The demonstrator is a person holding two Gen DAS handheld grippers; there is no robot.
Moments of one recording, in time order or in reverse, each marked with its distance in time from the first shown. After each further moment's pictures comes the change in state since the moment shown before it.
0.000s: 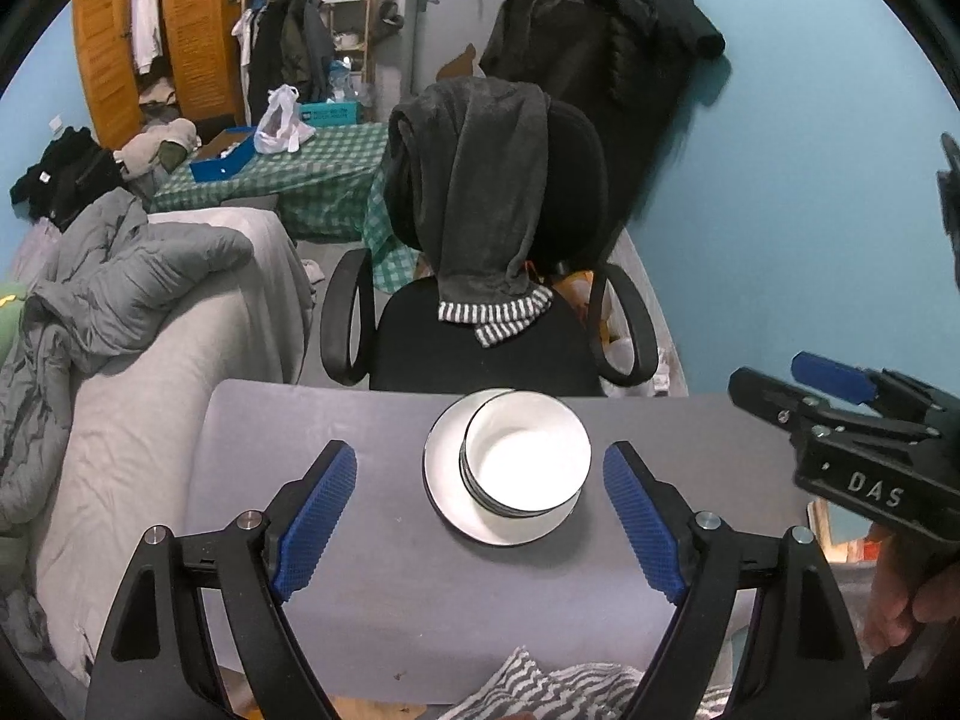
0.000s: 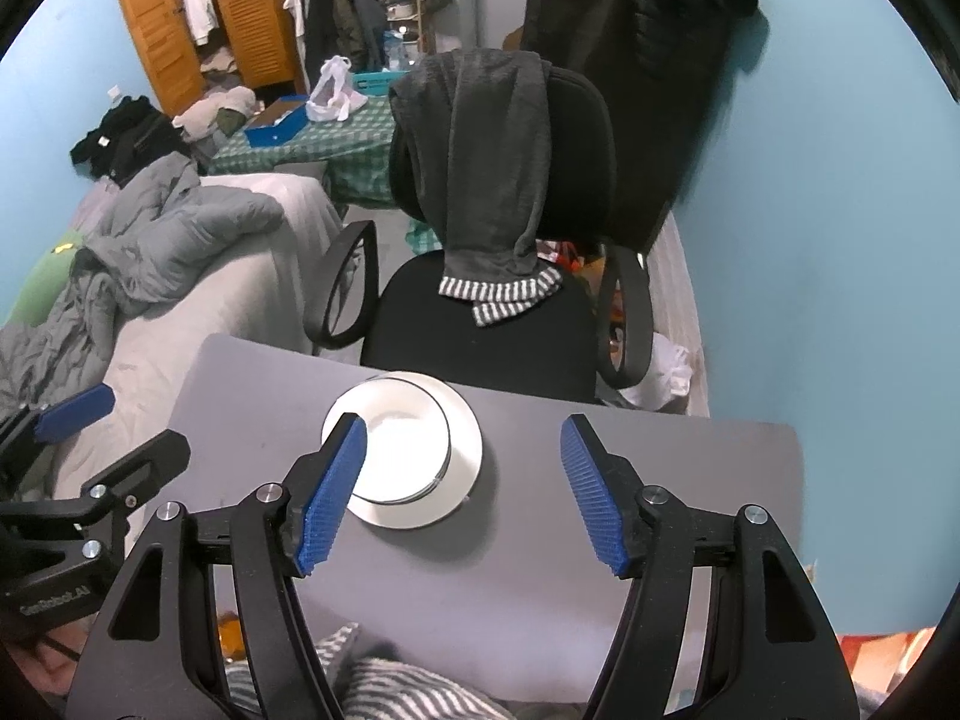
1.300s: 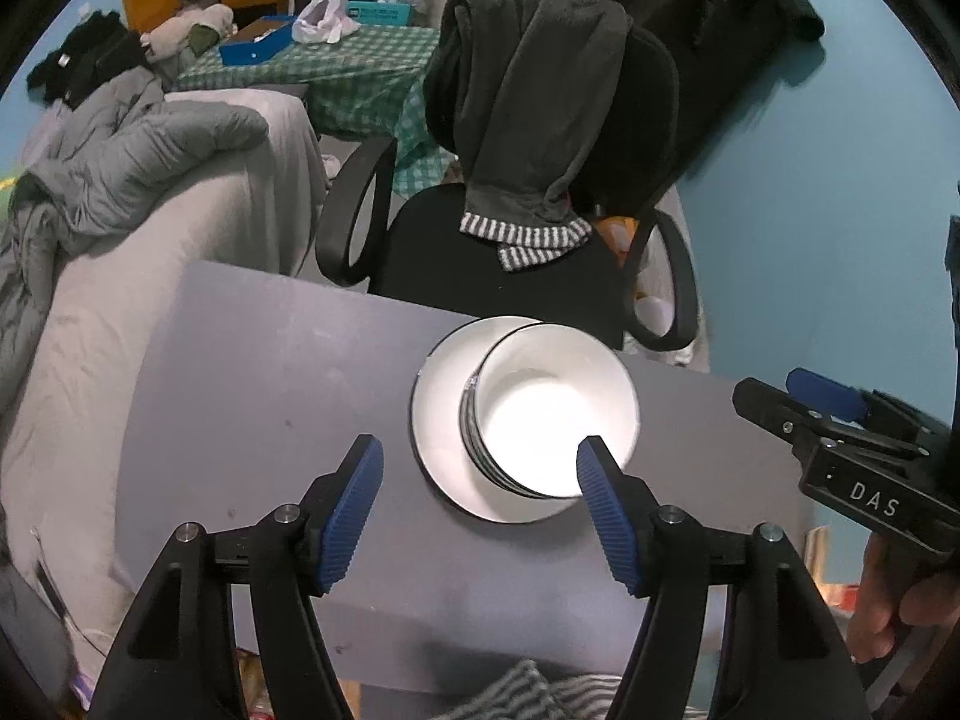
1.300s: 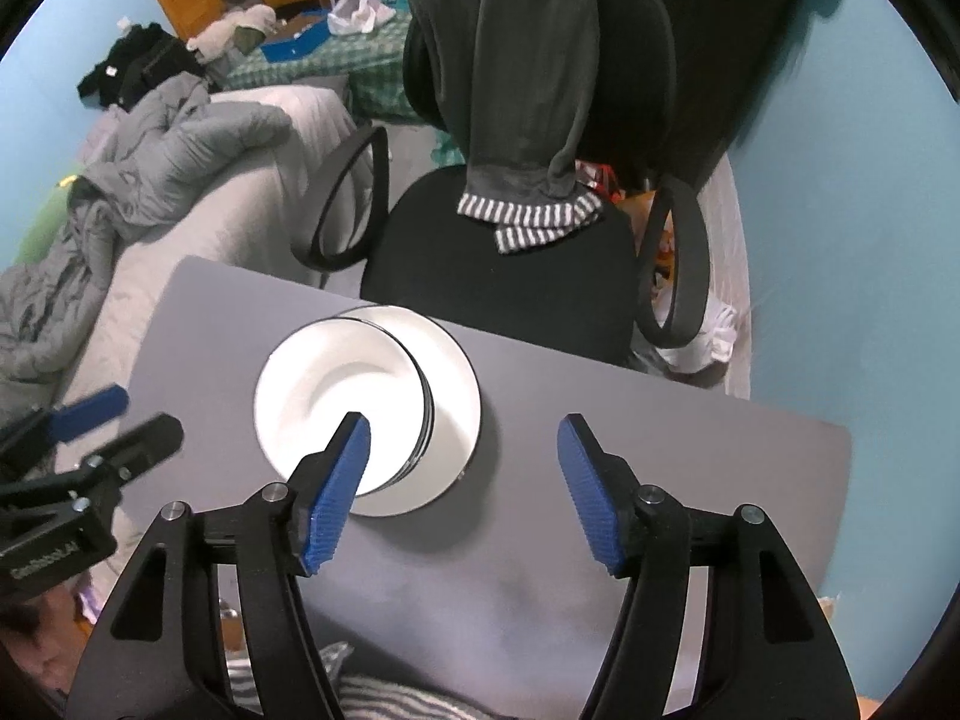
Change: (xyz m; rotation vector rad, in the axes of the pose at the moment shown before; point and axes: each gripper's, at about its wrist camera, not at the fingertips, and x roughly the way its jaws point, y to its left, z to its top) left arm 0.082 0.020 -0.020 -0.208 0.168 0.004; right arm 0.093 -0.024 0.002 -0.070 0.191 0.084
